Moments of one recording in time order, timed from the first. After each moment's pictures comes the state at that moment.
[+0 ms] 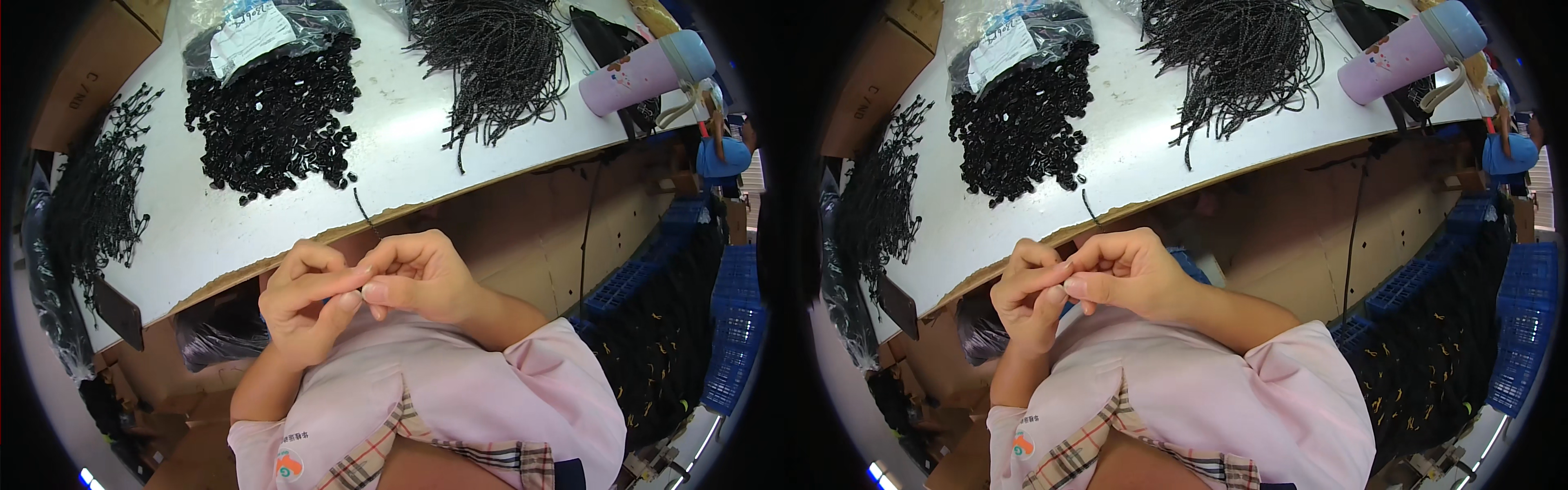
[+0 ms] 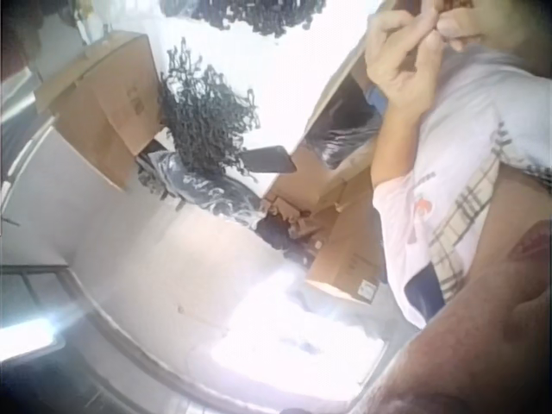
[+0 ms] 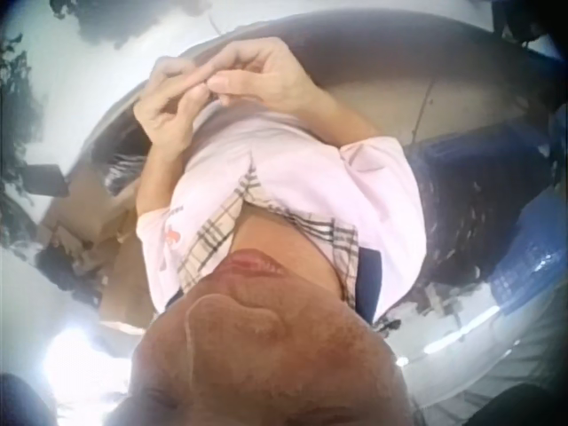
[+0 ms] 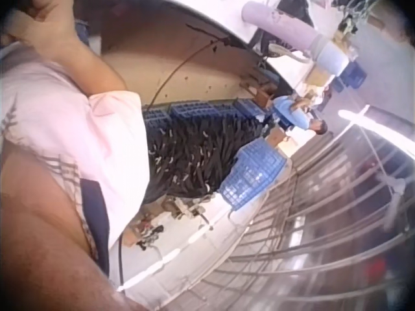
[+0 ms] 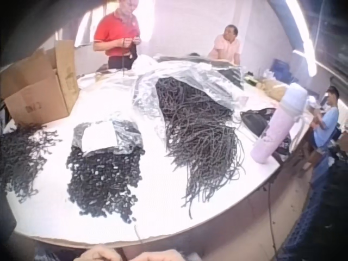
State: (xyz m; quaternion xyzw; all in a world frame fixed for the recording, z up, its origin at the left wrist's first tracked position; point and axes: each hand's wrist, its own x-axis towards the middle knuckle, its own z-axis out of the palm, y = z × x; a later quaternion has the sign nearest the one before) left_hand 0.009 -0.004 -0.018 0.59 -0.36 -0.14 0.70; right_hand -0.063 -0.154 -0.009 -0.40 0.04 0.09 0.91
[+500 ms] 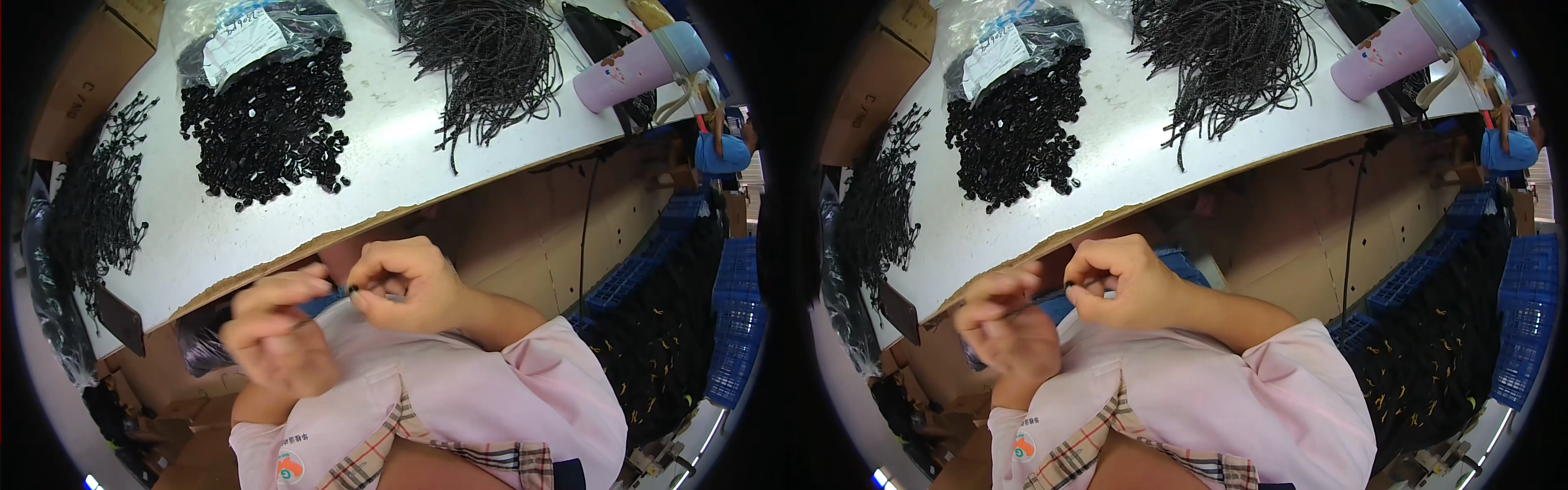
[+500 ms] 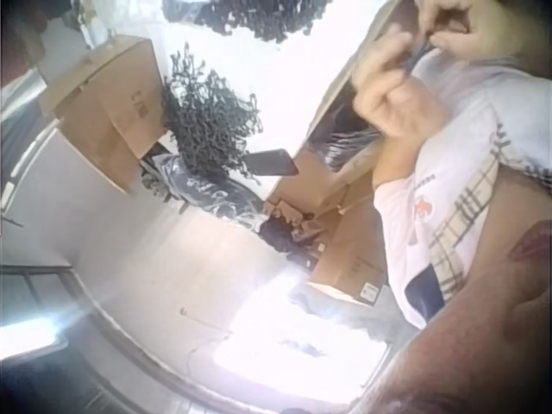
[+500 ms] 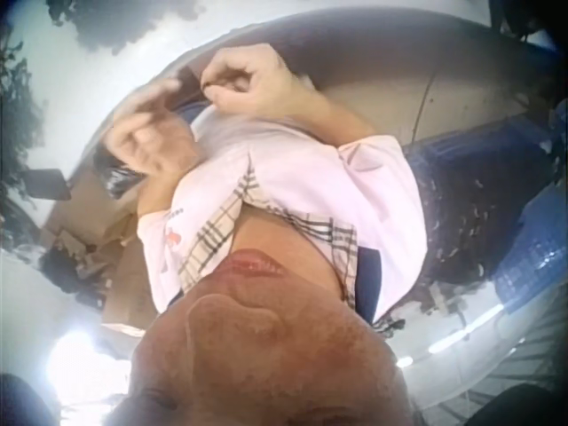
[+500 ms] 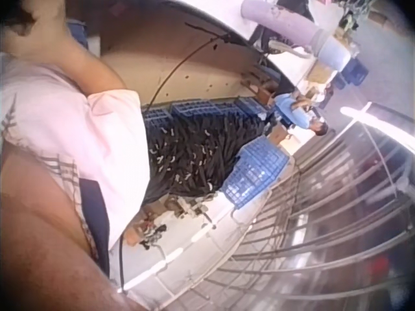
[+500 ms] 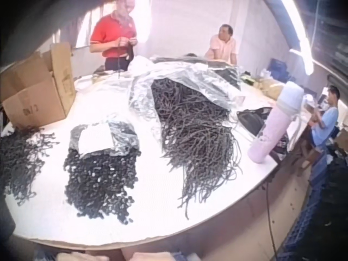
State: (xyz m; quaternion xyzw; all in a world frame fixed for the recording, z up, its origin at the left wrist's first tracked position) left_hand -0.015 -0.014 -0.011 0.55 -0.31 0.10 0.77; right_hand -0.059 -0.154 -0.009 -0.70 -0.05 -0.02 0.71
